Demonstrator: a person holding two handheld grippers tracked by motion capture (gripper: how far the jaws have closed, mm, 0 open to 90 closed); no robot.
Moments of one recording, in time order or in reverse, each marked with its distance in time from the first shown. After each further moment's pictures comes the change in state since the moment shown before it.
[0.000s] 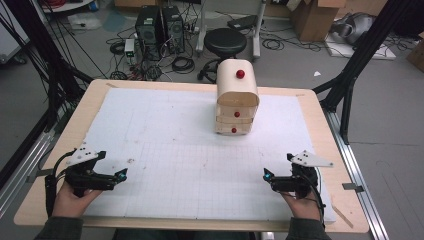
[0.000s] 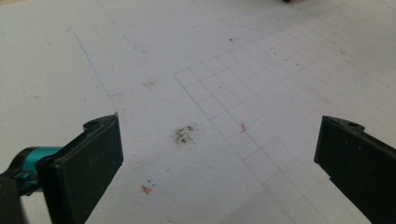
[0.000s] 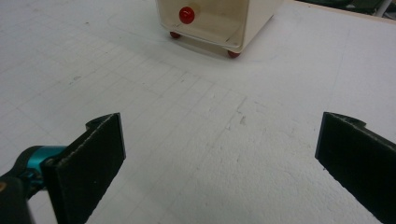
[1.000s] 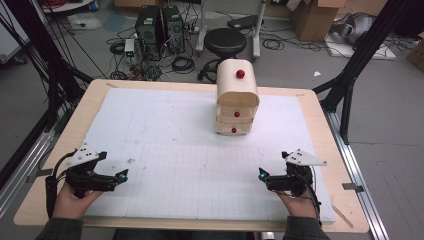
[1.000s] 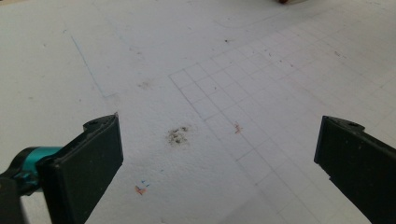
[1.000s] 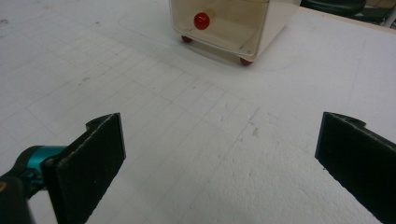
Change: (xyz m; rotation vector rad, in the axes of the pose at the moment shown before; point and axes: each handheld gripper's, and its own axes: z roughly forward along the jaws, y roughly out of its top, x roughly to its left) left arm -0.004 0.001 -0.001 -0.005 -0.006 0.000; right arm 0.008 0.006 0.008 -0.006 0.021 -0.047
